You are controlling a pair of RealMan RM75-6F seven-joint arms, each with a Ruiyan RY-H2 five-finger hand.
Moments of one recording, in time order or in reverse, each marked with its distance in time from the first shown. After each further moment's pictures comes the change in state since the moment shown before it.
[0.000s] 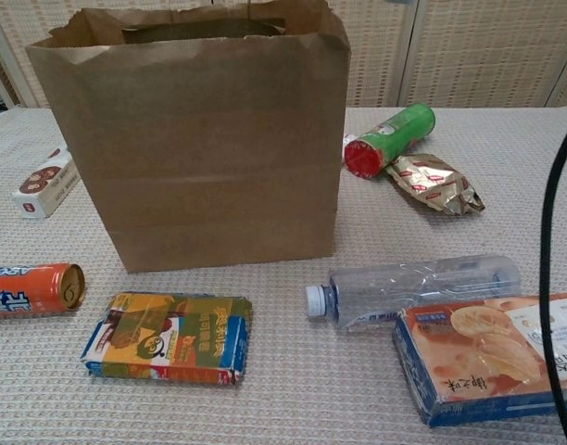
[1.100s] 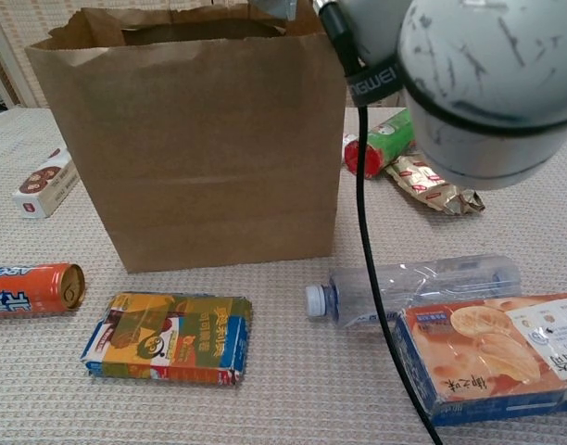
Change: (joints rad) left arm -0.005 0.012 0.003 0.000 0.001 -0.012 -0.035; right arm 0.206 -0.288 0.063 0.373 -0.012 -0.029 0.064
